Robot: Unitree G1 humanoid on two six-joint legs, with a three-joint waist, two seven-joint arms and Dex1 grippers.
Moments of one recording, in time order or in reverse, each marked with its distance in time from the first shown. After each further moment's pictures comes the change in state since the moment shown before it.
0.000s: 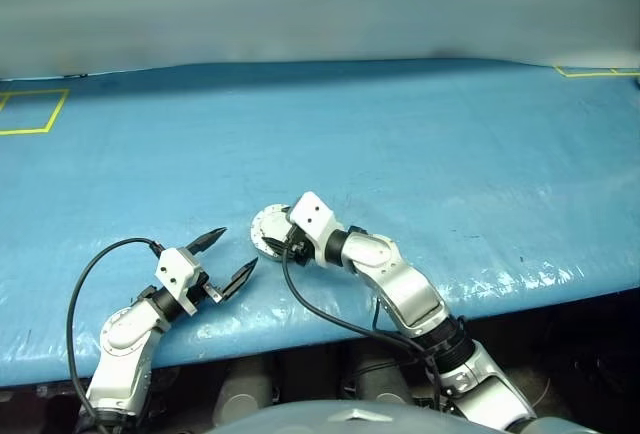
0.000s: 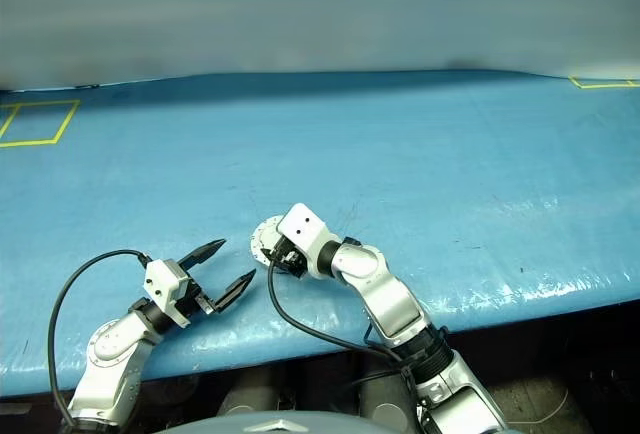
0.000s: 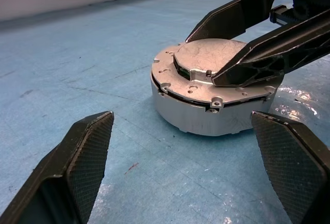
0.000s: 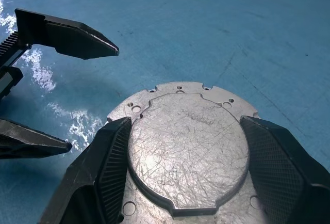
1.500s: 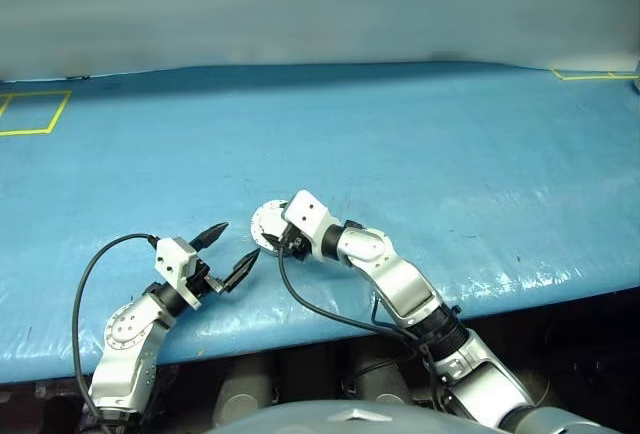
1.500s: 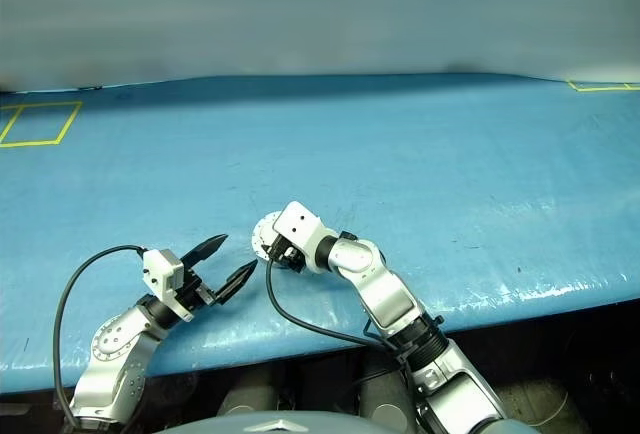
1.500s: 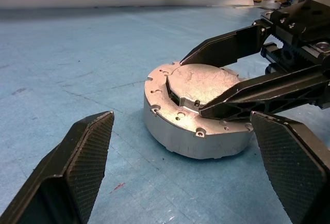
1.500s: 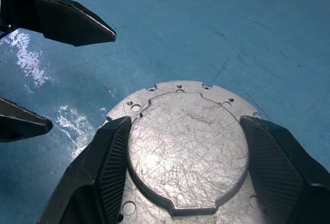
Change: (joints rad) left arm -0.002 -0.024 0.002 -0.093 -0.117 0.179 0.017; right arm -0.055 -0.027 0.028 0.118 -0.039 -0.102 -0.005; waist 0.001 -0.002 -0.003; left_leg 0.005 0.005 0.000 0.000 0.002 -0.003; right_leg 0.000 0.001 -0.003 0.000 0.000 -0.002
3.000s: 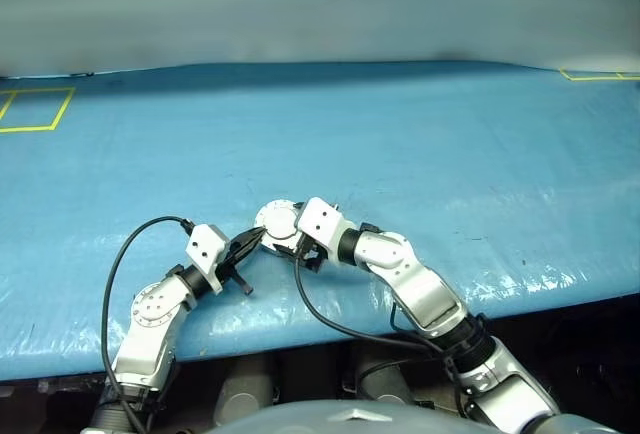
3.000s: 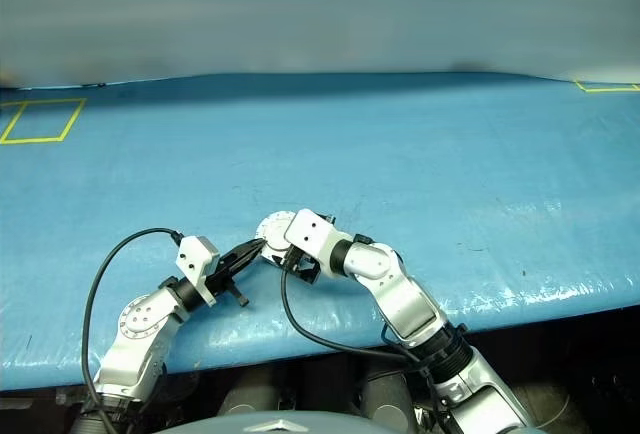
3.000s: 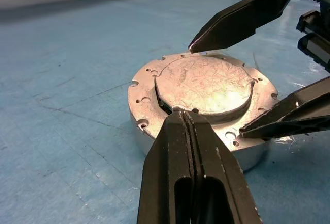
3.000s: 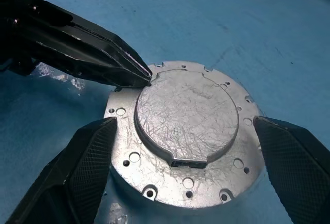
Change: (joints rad) left arm -0.105 -0.020 -0.079 0.016 0.192 0.027 0.066; right arm 0.069 -0.124 -0.018 -0.237 0.002 0.069 0.061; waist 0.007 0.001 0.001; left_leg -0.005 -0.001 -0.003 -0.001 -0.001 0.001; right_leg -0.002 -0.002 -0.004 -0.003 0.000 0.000
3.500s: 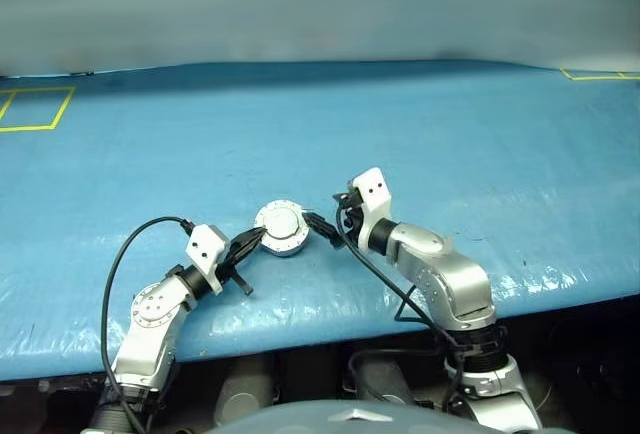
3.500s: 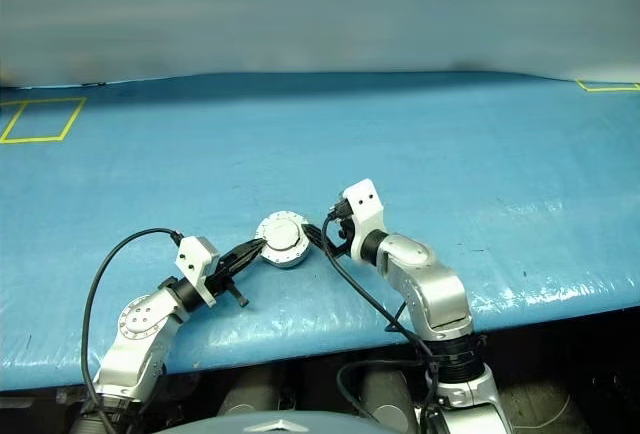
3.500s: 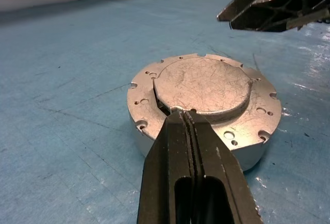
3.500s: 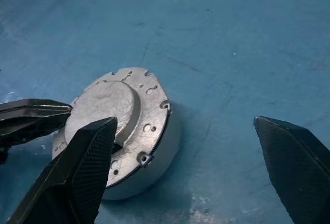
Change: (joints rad) left arm 0.002 0.000 0.000 -0.001 0.002 -0.009 0.001; right arm 0.073 0.208 -0.373 -0.035 0.355 0.428 -0.104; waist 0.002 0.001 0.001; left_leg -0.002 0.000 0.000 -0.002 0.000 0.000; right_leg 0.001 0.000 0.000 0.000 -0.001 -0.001
